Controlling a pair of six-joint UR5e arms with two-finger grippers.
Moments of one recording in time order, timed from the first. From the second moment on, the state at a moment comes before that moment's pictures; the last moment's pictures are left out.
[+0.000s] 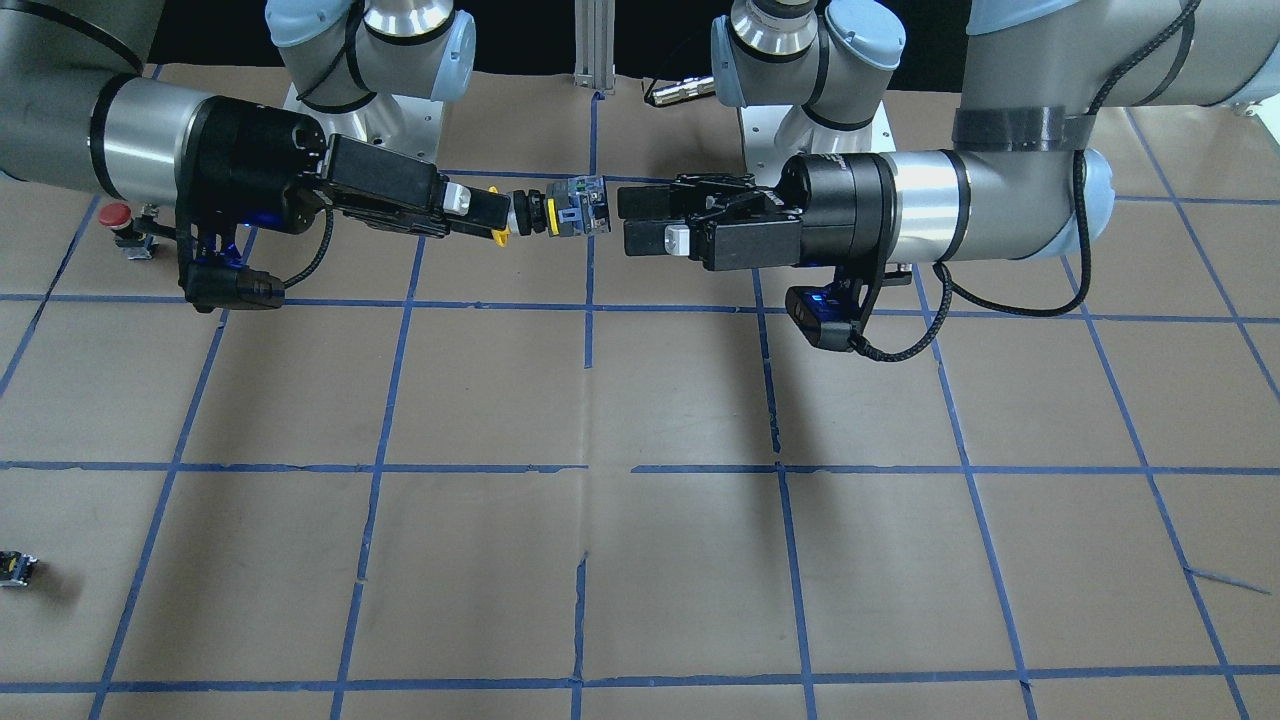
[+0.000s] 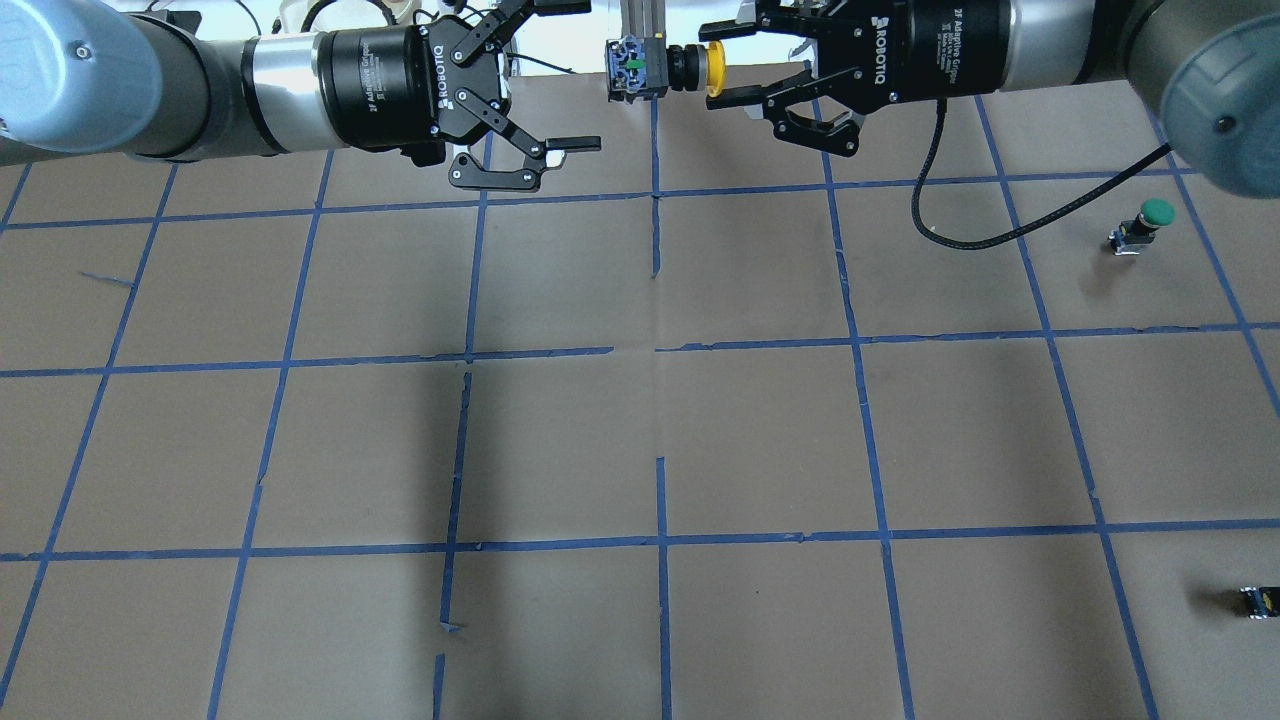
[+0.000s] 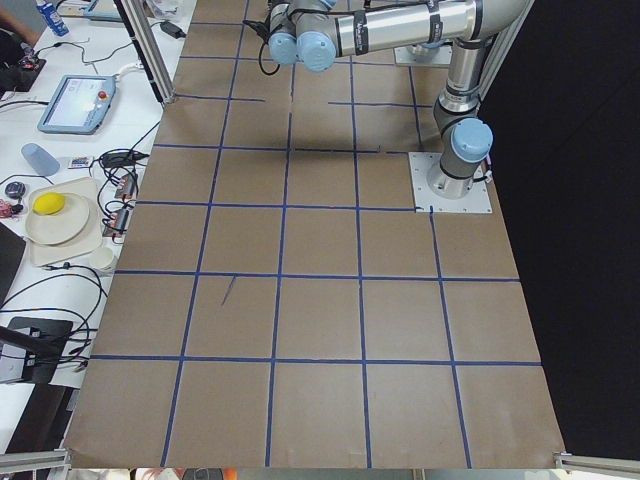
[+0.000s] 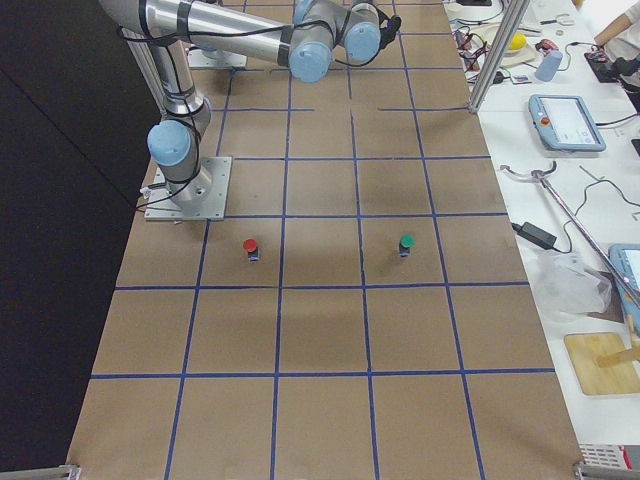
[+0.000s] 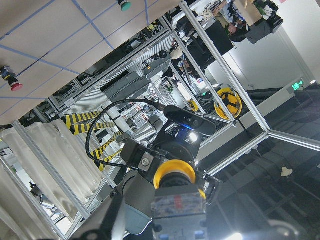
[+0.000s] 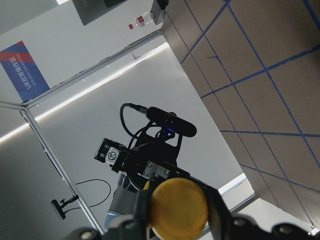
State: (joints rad) left arm -1.47 -1.74 -1.54 -2.31 0.07 -0.11; right arm 1.41 -1.50 1.66 -1.40 -0.22 0.16
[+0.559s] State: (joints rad) left arm -1.42 -1.70 -1.50 -1.92 0.71 -0.35; right arm 1.33 -1.51 1.58 -1.46 -0.70 0.15
